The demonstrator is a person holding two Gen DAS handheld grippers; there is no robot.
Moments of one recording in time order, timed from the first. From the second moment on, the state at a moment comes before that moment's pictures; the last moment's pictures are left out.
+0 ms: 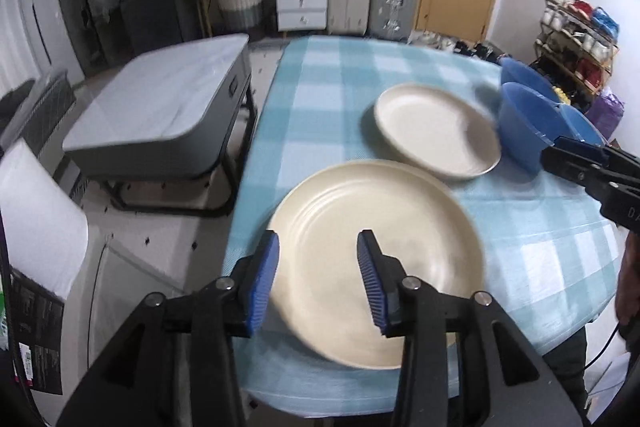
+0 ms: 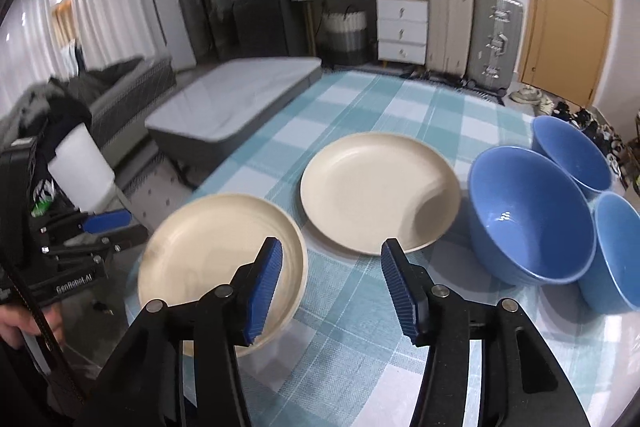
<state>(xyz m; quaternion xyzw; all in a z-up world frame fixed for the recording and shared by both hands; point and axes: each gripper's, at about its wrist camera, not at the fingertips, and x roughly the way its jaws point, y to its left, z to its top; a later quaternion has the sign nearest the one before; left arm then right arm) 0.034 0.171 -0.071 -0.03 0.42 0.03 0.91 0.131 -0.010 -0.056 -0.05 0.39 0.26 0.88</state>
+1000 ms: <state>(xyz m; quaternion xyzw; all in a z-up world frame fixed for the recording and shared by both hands) 0.053 0.017 -0.032 -0.01 0.35 -0.09 0.93 0.049 -0.141 -0.024 0.03 0.25 0.14 0.96</state>
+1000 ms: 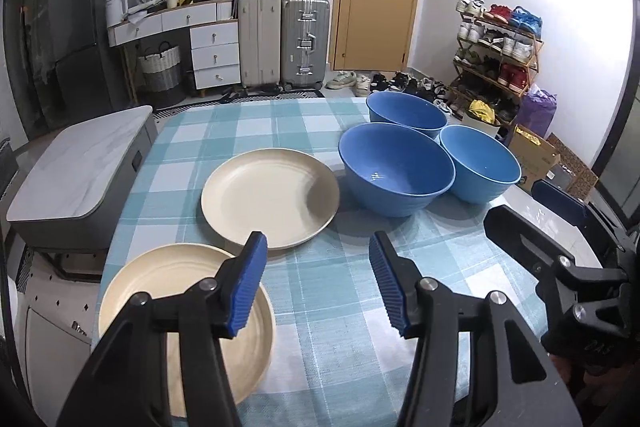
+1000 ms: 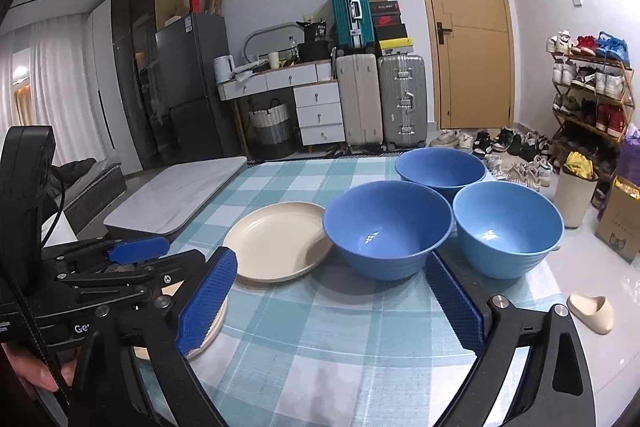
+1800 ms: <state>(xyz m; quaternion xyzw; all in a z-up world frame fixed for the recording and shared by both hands) 0.037 0.032 -0.039 -0.01 0.30 -0.03 0.95 0.033 -0.140 -0.040 0.03 0.22 0.12 0.97</state>
